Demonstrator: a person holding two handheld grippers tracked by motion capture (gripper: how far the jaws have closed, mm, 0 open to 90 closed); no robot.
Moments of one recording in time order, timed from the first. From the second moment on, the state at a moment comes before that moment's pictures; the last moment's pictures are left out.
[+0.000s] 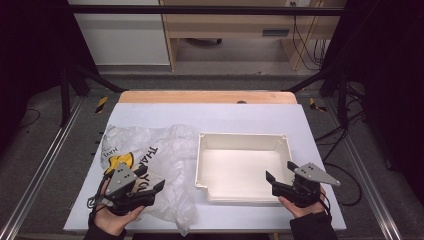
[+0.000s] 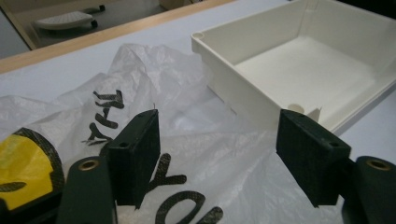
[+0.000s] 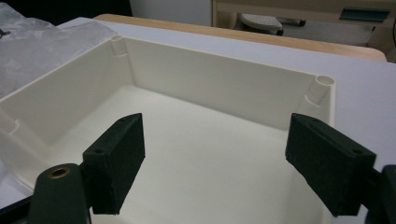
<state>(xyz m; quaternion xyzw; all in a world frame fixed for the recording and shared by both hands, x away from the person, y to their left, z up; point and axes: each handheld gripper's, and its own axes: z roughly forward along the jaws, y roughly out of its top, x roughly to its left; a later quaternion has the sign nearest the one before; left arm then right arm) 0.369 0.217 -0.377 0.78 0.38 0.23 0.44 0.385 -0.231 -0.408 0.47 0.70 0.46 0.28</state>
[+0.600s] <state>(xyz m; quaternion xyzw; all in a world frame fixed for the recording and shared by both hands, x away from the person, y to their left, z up) 0.363 0.222 -0.403 0.82 0.38 0.17 0.39 0.380 -0.195 -0.407 0.43 0.73 0.47 0.25</state>
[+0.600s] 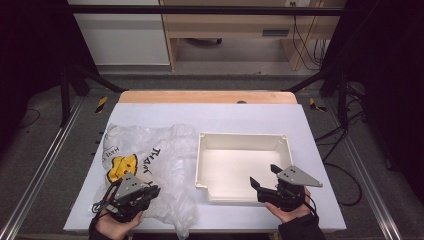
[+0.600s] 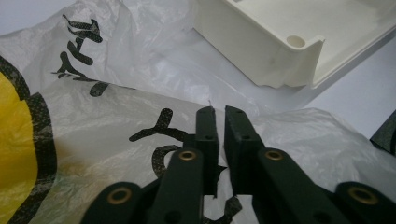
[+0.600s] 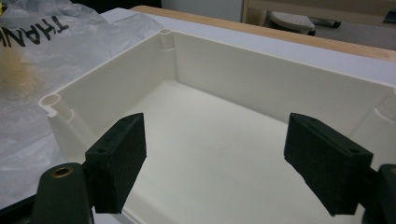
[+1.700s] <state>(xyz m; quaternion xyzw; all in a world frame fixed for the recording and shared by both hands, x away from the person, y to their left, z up) 0.353 0.235 -0.402 0.79 0.38 0.20 0.43 0.363 -0.037 -0.403 0.28 0.80 0.53 0.08</state>
